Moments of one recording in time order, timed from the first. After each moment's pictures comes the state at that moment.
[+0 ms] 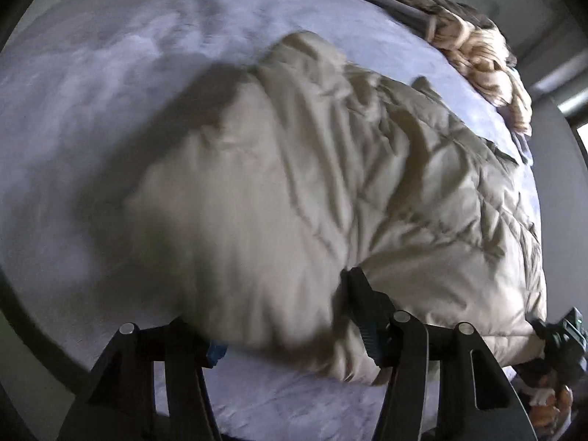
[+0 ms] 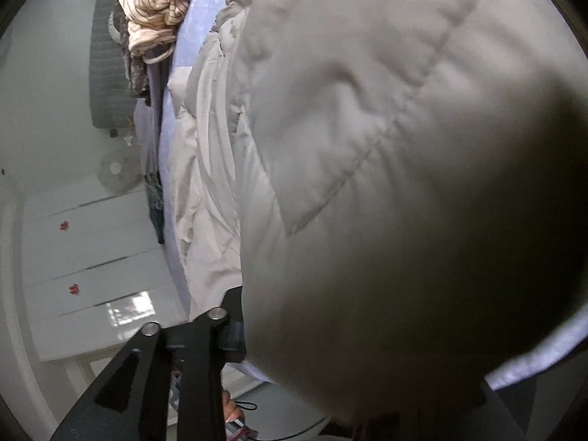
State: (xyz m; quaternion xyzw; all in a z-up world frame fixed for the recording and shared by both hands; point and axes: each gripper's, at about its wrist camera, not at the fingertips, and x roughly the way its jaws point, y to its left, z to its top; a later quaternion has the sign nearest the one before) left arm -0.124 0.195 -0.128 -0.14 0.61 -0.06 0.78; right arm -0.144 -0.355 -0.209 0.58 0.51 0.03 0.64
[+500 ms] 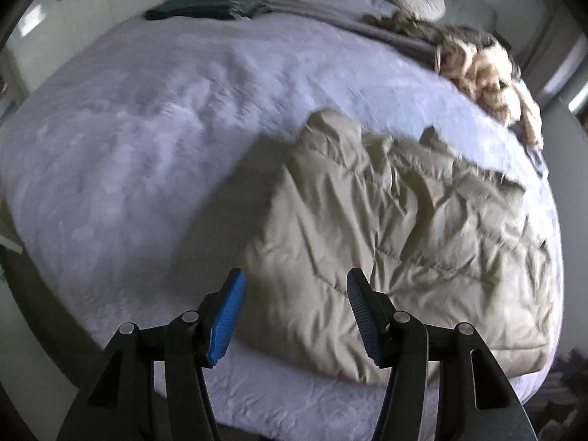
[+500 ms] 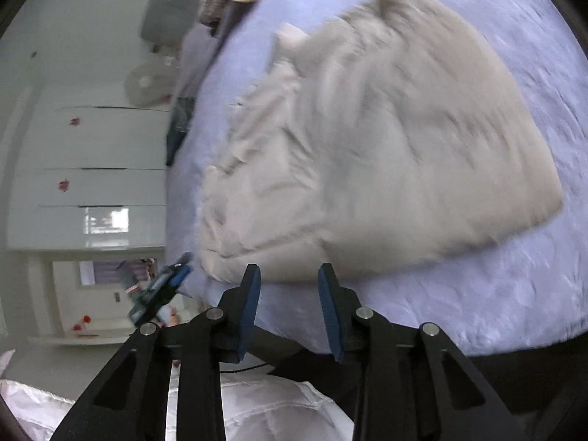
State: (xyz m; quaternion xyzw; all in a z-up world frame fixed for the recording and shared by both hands) left arm -0.107 0.202 -0.081 -0.07 0.56 -0.02 0.82; right arm -0.170 -0.347 -0.128 0.44 0.53 0.15 0.71
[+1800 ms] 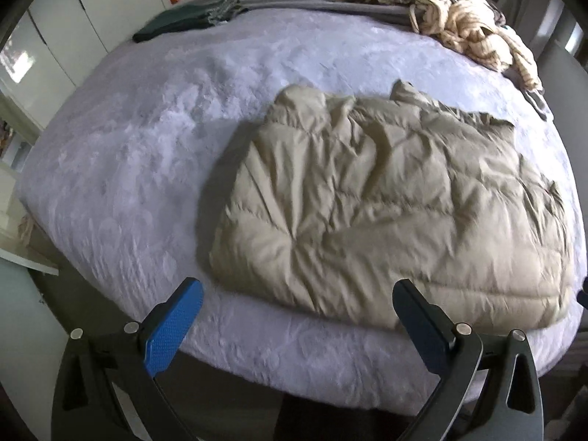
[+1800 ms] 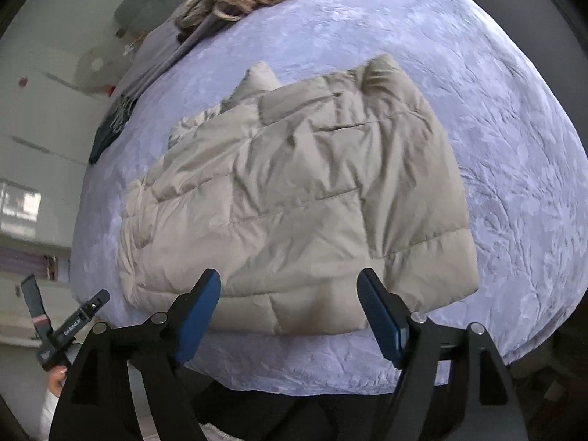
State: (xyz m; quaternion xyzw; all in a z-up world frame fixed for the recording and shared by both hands) left arm -0.161 0.146 -0.044 0.01 0.59 0.00 0.81; right arm -0.157 -0.324 -0.090 0.26 0.55 0.02 0.79
